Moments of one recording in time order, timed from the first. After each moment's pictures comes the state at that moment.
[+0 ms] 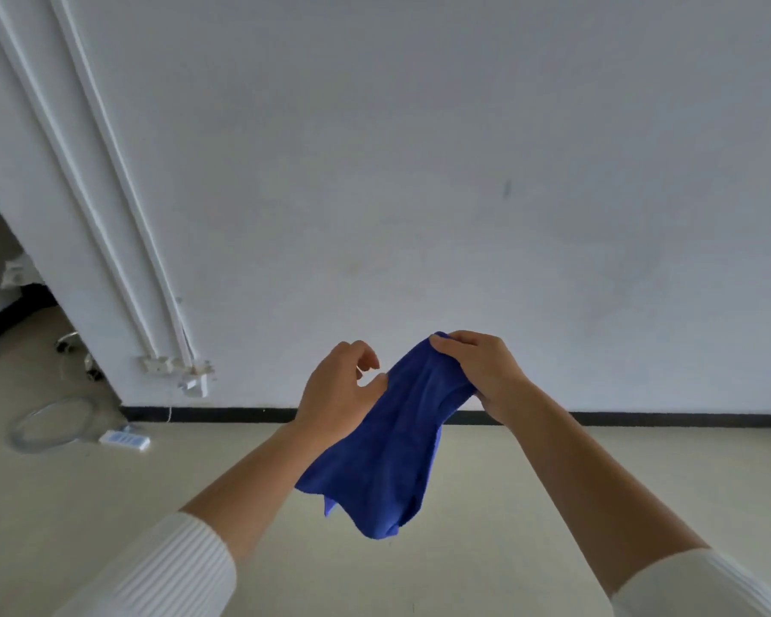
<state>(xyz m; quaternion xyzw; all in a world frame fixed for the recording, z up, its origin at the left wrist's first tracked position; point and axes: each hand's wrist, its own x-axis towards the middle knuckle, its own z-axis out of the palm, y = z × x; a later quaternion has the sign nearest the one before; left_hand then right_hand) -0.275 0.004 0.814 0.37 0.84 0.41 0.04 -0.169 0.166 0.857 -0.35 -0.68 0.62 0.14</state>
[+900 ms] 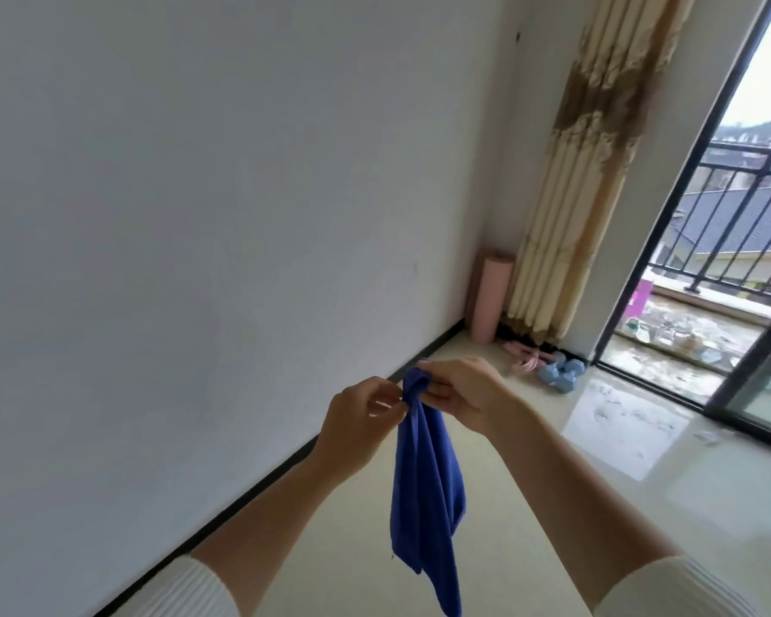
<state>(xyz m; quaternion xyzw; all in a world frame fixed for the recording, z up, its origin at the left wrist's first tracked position) 0.113 0.696 0.820 0.63 0.55 0.43 0.35 0.269 0.749 0.857 -0.51 -0.35 0.67 0.41</state>
